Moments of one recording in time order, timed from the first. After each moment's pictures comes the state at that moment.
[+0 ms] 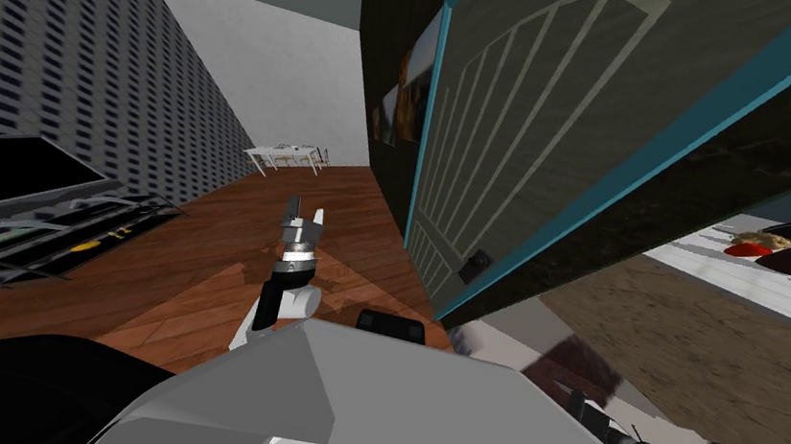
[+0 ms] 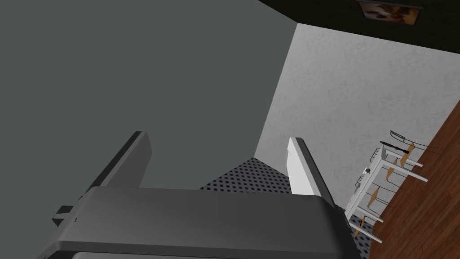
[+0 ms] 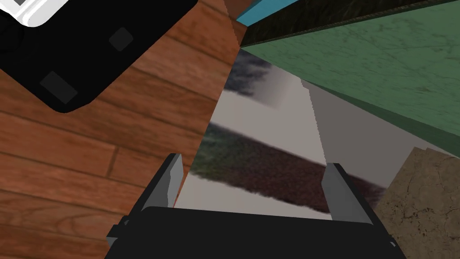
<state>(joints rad) 1.18 -1.21 -0.13 -1.91 -1.27 0.36 -0.49</state>
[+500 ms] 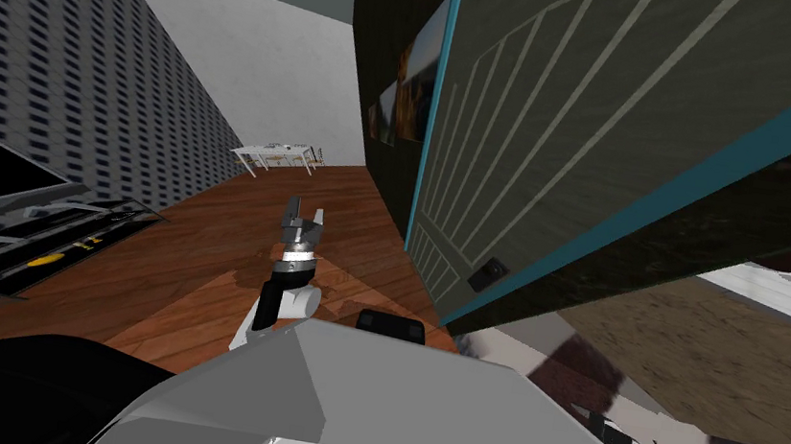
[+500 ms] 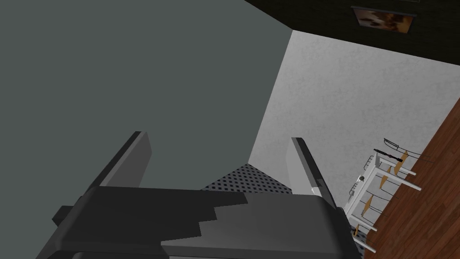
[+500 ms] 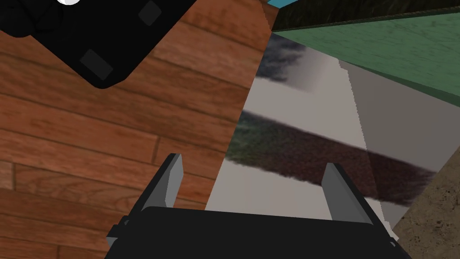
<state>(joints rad) 1.23 -1.32 -0.14 -1.88 -1.38 0.43 -0.52</state>
